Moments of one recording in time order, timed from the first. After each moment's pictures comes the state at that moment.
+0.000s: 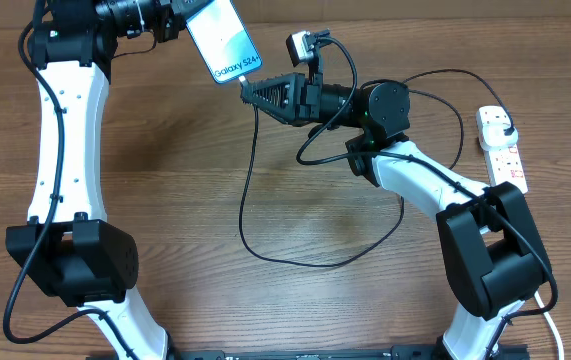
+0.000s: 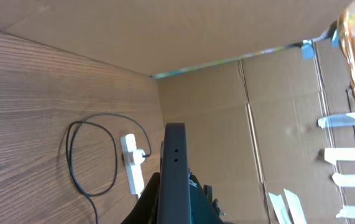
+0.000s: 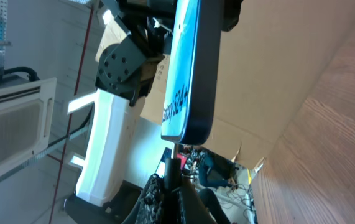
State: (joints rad) left arm 0.05 1.97 2.07 -0.53 1.11 -0.87; right arm 0.43 1.93 1.22 1.24 -1.01 1.64
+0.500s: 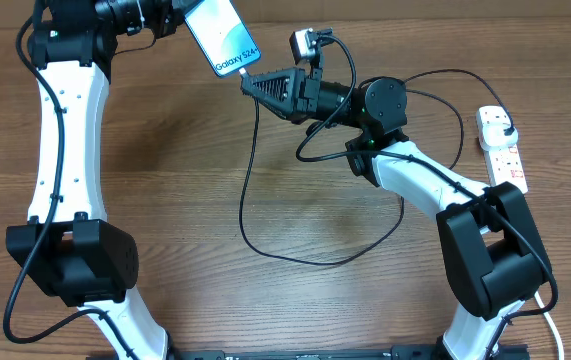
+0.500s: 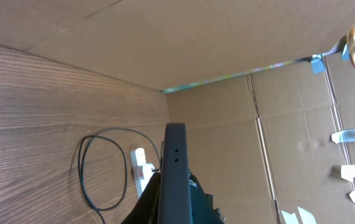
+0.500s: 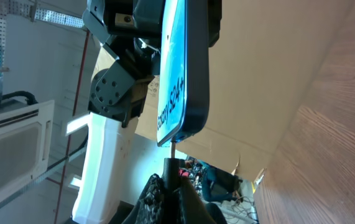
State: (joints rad) left arm 0.05 1.97 2.07 -0.50 1.05 -0.87; right arm 0.43 1.93 1.22 1.18 -0.95 1.65
